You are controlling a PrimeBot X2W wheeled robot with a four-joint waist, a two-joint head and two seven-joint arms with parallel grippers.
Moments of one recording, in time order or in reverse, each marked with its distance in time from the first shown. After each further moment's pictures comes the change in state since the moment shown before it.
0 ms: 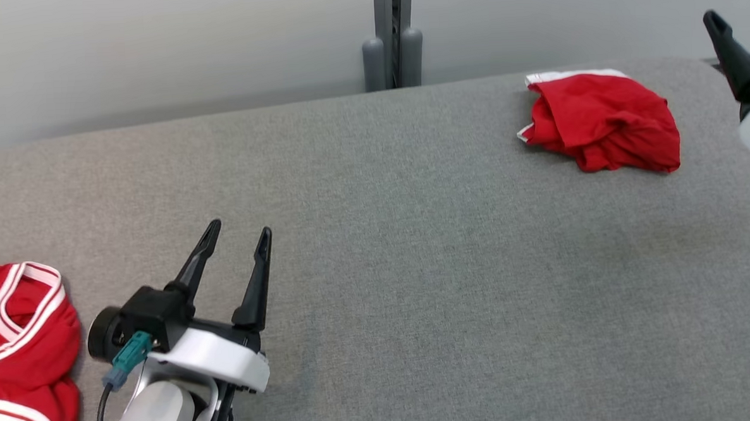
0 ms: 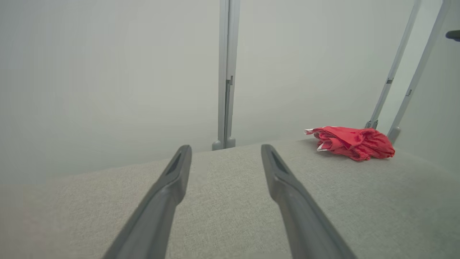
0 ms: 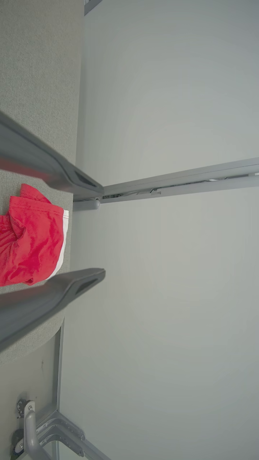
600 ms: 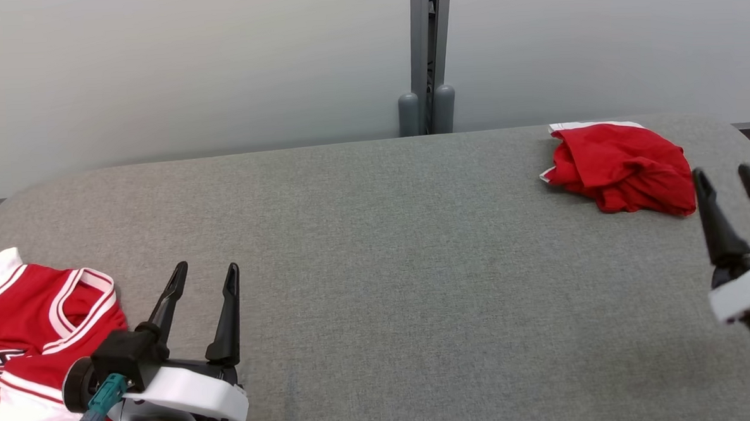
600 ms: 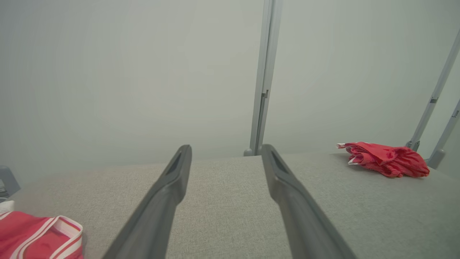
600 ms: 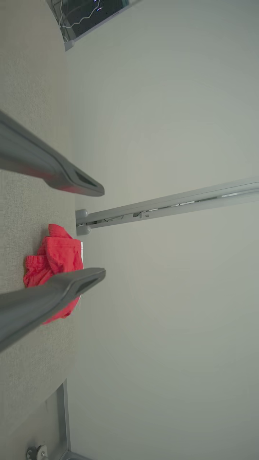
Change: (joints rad) left arm 0.146 -0.002 0.098 -0.044 0.005 0.035 0.000; right arm 0.598 0.105 -0.367 -0.283 -0.151 0.000 -0.227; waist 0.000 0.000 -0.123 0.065
